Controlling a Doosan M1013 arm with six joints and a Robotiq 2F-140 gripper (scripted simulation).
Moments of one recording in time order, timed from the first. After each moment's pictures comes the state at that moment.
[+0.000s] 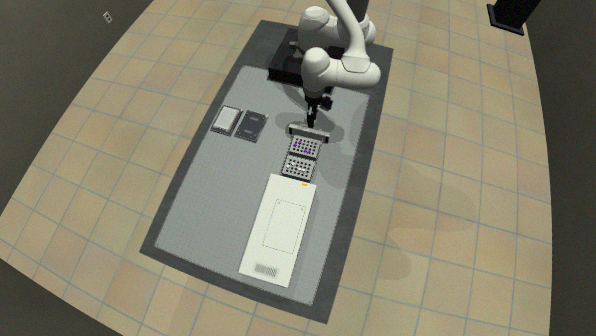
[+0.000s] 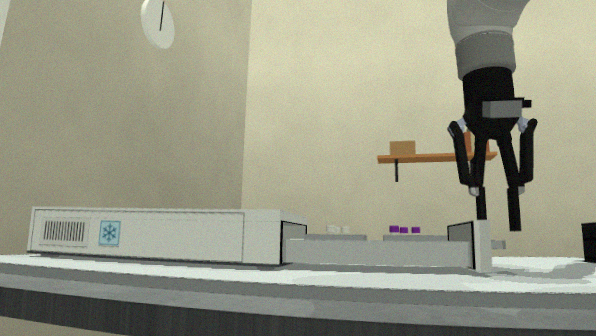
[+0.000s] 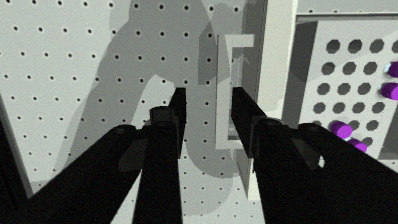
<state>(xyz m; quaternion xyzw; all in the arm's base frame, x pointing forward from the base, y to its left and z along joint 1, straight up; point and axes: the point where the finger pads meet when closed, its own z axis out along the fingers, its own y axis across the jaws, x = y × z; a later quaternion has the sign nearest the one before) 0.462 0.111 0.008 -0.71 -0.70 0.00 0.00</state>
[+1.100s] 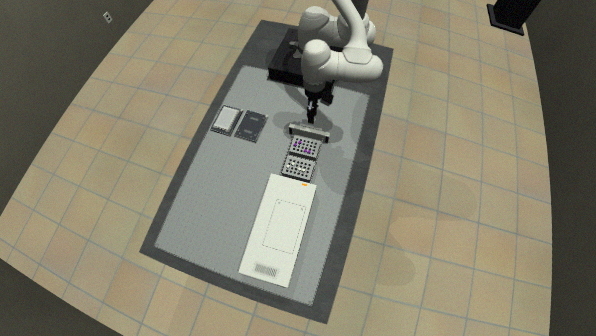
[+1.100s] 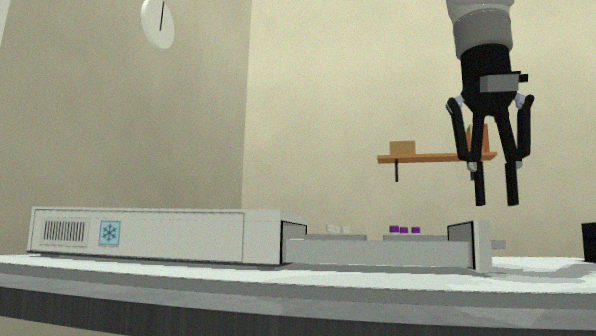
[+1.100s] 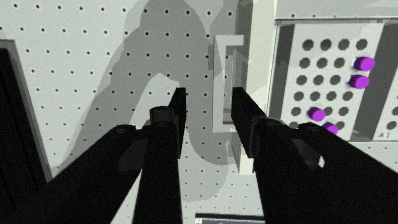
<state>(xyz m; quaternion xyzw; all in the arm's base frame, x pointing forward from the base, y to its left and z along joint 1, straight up) 0.462 0.111 0.047 -0.71 -0.70 0.00 0.00</state>
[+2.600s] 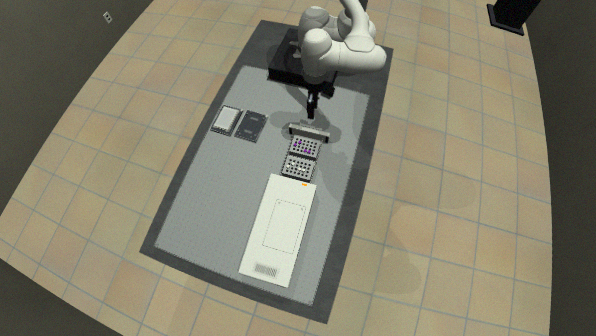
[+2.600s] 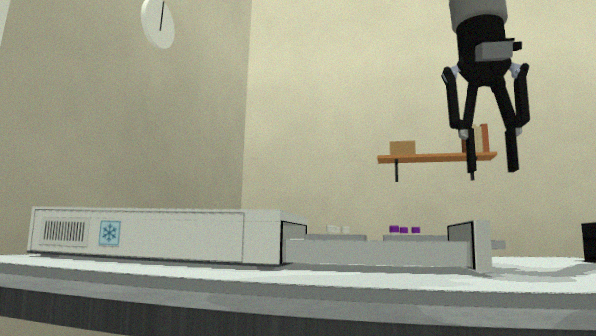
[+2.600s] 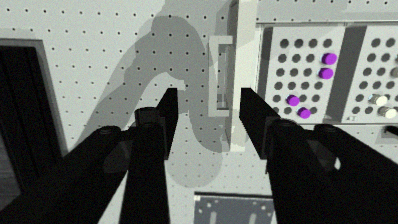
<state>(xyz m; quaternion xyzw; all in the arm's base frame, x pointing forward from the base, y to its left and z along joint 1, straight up) 0.466 0.111 0.098 -0.71 -0.70 0.00 0.00</state>
